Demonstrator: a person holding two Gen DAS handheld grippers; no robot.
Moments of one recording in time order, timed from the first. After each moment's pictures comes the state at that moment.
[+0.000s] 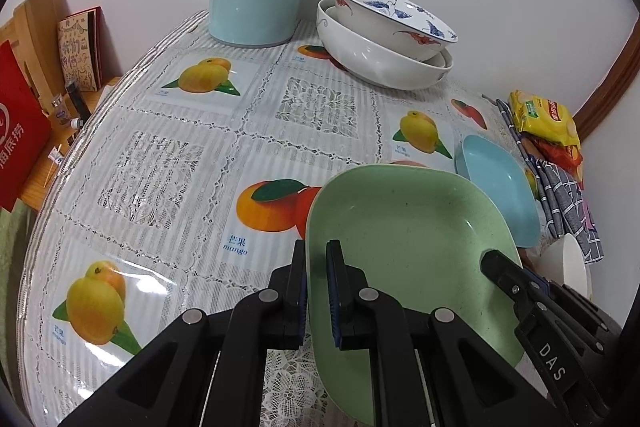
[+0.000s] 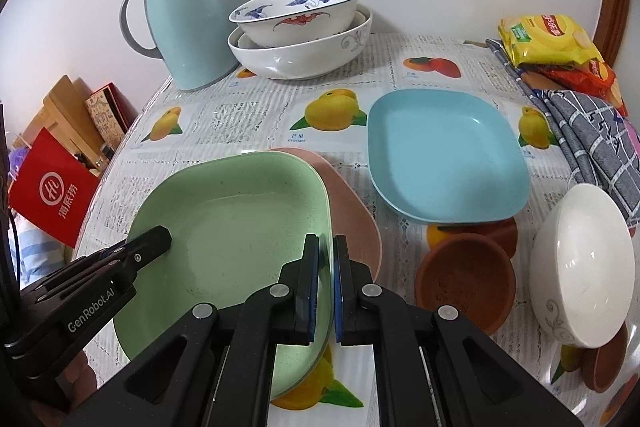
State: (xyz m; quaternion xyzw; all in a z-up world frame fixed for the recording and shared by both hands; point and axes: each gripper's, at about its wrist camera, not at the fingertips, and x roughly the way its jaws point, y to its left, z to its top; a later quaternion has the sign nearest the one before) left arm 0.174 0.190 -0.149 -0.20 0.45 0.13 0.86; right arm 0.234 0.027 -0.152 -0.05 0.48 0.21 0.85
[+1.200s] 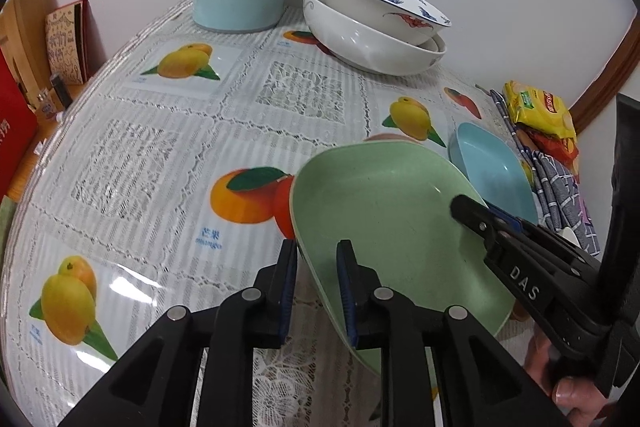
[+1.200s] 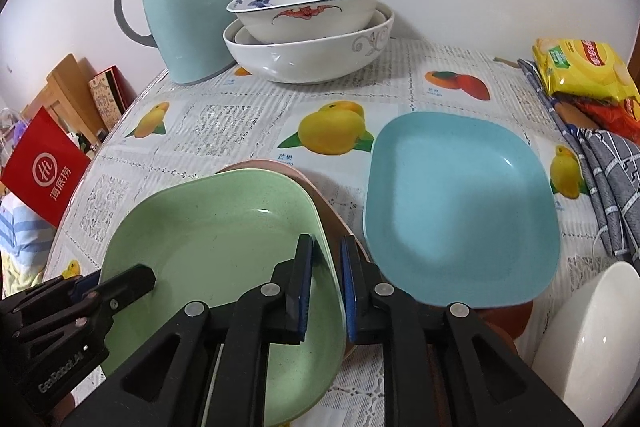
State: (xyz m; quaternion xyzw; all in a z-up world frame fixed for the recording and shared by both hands) left arm 0.183 0.183 -0.162 -0.22 0.46 0.11 0.85; right arm 0.281 0.038 -0.174 -0.09 0.47 0.25 0.84
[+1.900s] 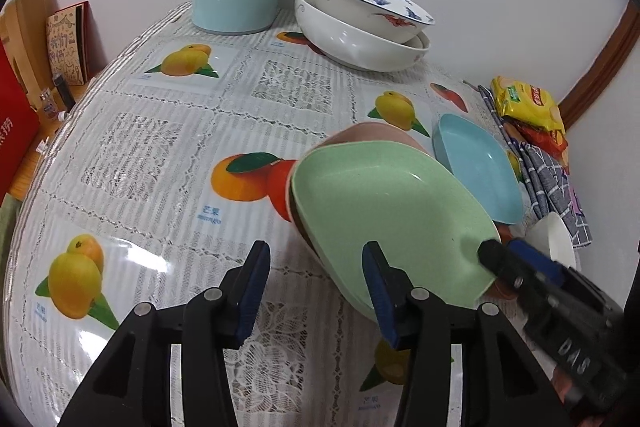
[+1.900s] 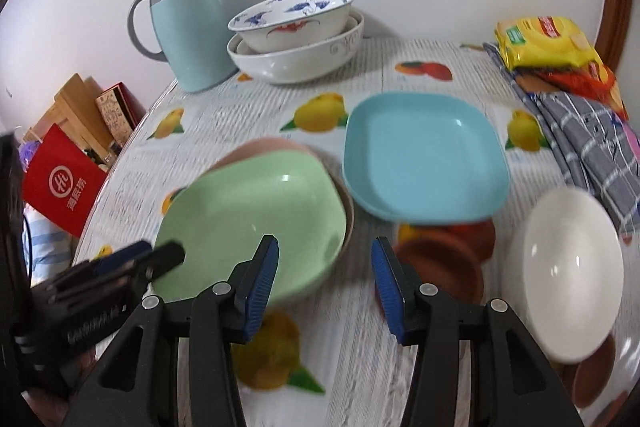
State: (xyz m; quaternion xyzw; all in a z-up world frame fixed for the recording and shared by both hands) left arm 0.163 0.170 -0.153 -0.21 0.46 0.10 0.86; right arm 0.231 -0.002 -0.145 -0.05 0.48 0.23 0.85
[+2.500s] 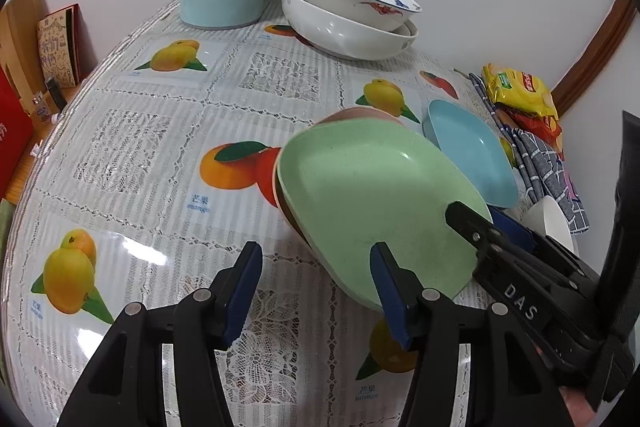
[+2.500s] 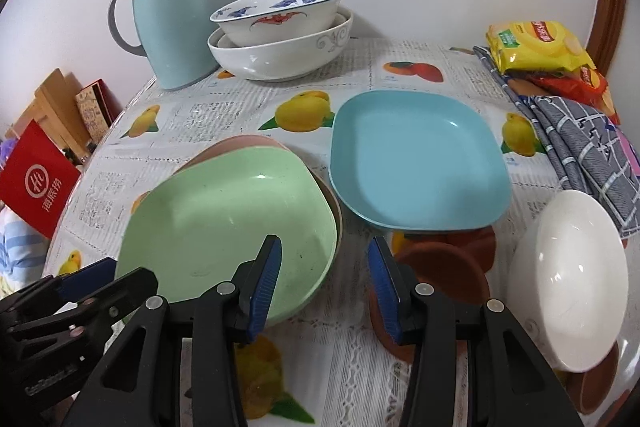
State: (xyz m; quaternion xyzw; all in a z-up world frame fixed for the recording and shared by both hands) left arm 0.160 0.164 -0.156 -0.20 0.47 0.09 0.86; right arm 0.244 0.009 -0.166 -0.07 0.46 0.20 0.86
